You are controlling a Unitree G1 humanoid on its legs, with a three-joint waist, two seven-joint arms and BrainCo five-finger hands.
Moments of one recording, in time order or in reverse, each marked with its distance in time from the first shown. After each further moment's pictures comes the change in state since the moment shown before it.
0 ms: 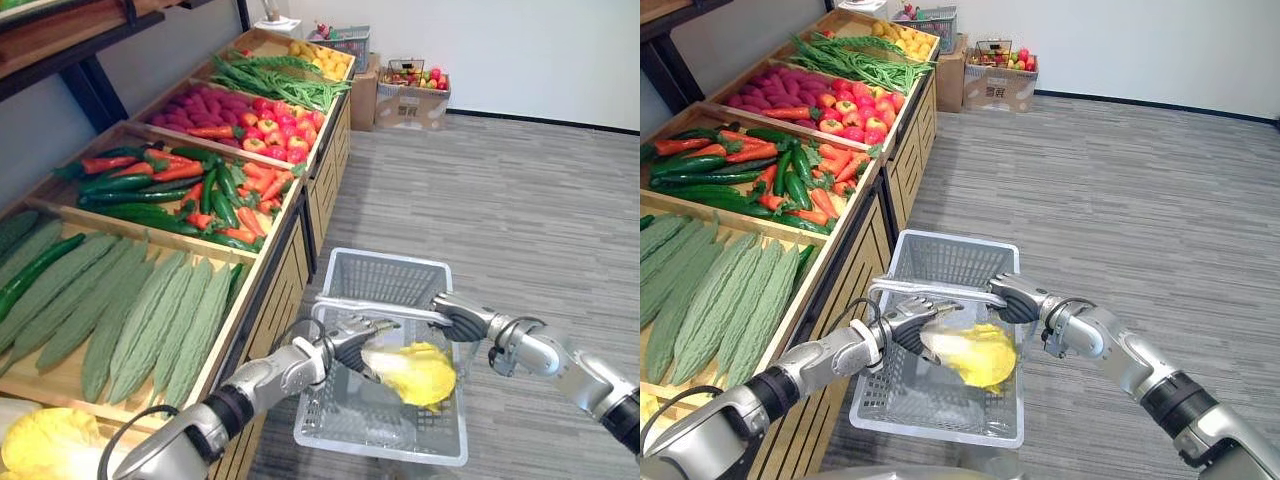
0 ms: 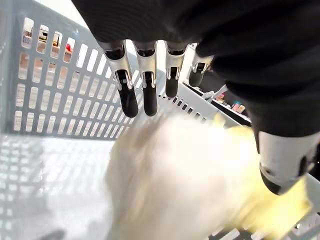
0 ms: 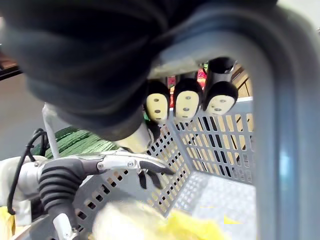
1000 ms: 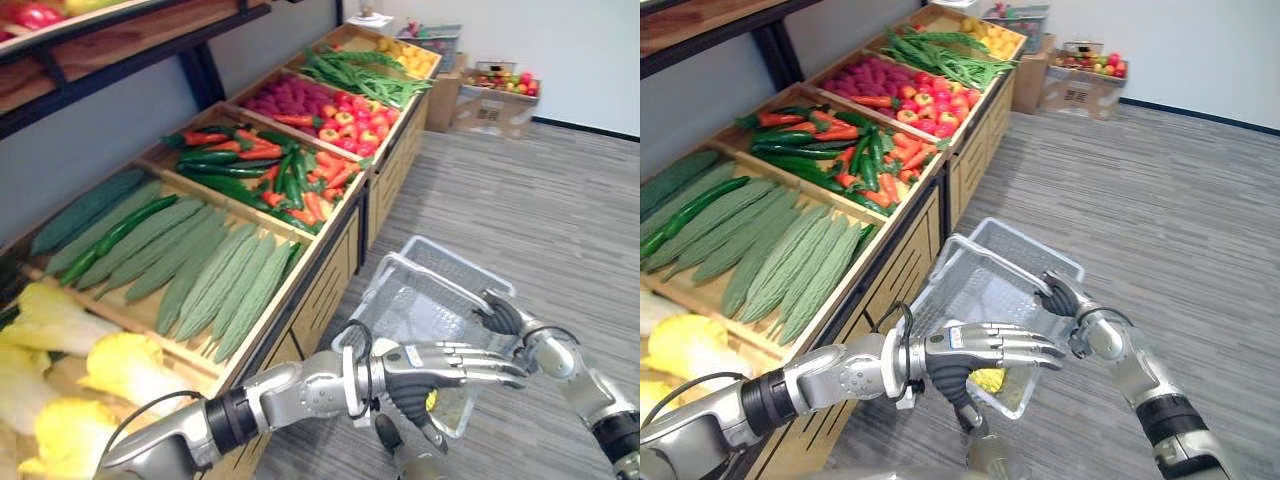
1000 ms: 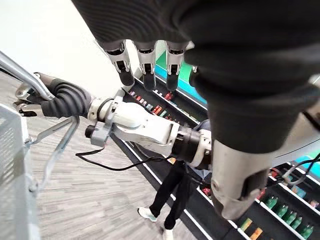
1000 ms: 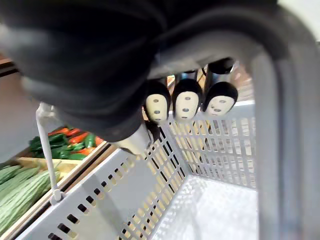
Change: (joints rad) left arm -0.033 0.130 -0.211 -0.693 -0.504 -0.072 -0.266; right arm 0.126 0.231 -0.412 0.339 -0.101 0.137 -0.047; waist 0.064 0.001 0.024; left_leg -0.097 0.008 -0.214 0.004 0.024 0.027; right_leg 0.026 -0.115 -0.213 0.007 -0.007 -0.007
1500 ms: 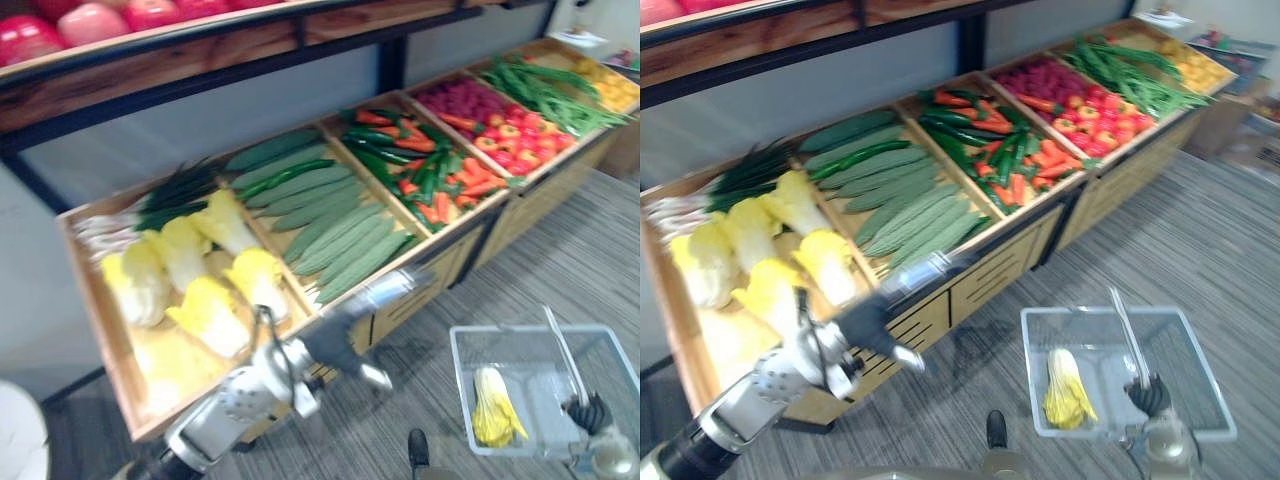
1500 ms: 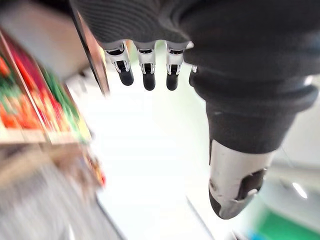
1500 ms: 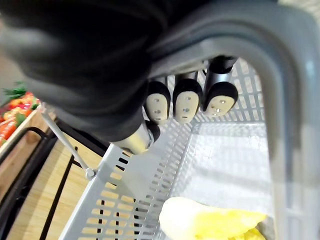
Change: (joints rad) left arm 0.489 -0.065 0.733 -0.231 -0.161 0.064 0.064; right arm 0.289 0.310 -0.590 0.384 0.084 0.095 -0.120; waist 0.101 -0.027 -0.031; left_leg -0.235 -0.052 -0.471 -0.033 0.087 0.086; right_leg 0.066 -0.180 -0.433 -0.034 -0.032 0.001
